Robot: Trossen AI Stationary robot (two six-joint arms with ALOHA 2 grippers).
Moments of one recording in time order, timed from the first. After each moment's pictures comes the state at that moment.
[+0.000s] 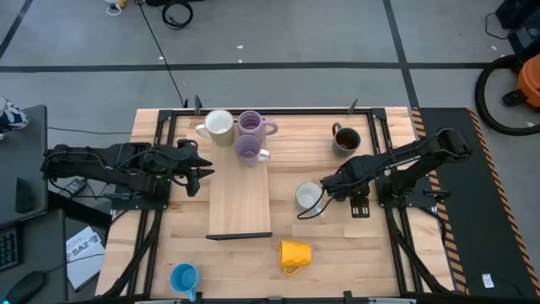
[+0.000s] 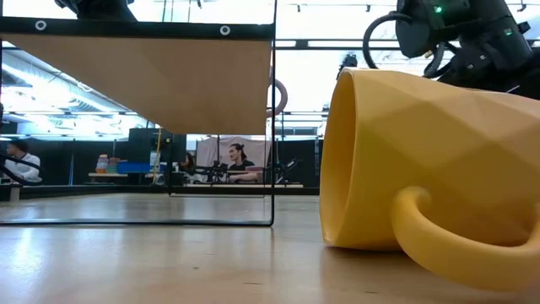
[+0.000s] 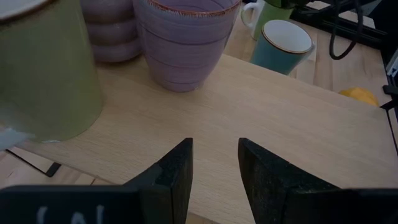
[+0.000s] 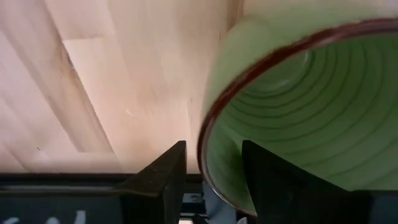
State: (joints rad) left arm -0.07 0.74 0.79 -0.65 -0.28 -0.38; right arm 0.15 1.40 0.90 -1.29 -0.16 0.26
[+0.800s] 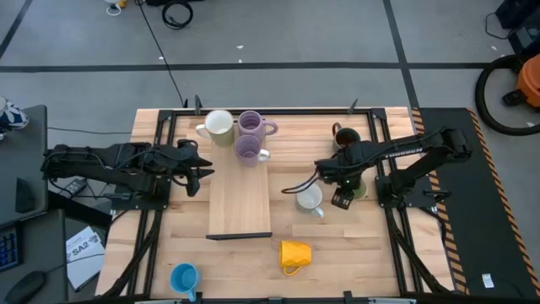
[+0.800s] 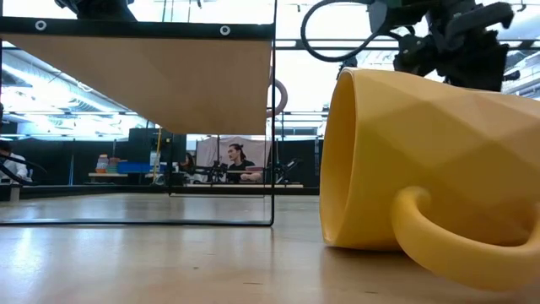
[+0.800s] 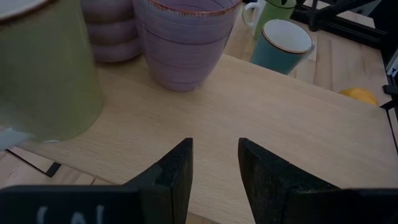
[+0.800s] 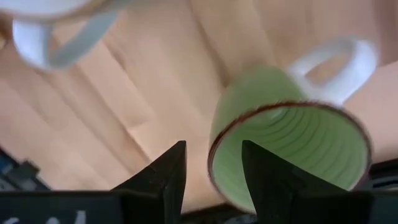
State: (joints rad) left arm -0.07 0.74 0.79 -0.65 -0.28 -0.38; right arm 0.04 1.40 1.05 -1.27 -0.20 0.55
